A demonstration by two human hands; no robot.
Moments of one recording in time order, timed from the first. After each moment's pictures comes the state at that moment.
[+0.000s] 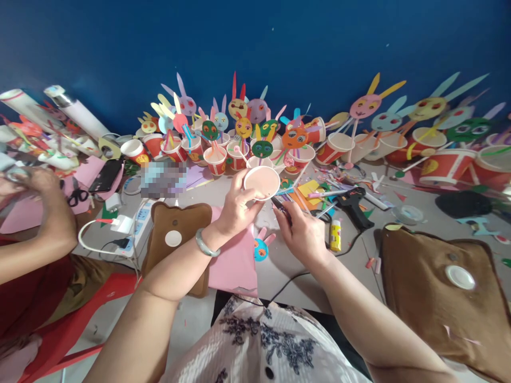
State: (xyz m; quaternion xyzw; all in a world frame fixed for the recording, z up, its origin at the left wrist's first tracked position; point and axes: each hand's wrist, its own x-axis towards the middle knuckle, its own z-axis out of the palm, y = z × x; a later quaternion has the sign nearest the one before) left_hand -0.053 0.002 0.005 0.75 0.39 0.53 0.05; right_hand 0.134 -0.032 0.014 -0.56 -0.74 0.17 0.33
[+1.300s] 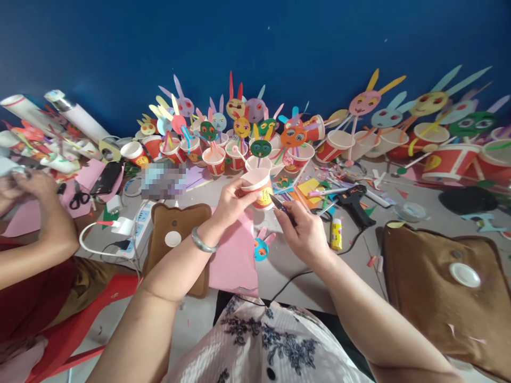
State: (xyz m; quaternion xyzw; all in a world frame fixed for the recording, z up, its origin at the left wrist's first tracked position) left_hand -0.058 0.008 0.018 0.57 0.43 0.56 0.43; right_hand 0.138 -0.037 0.021 -0.53 -0.75 0.19 0.35
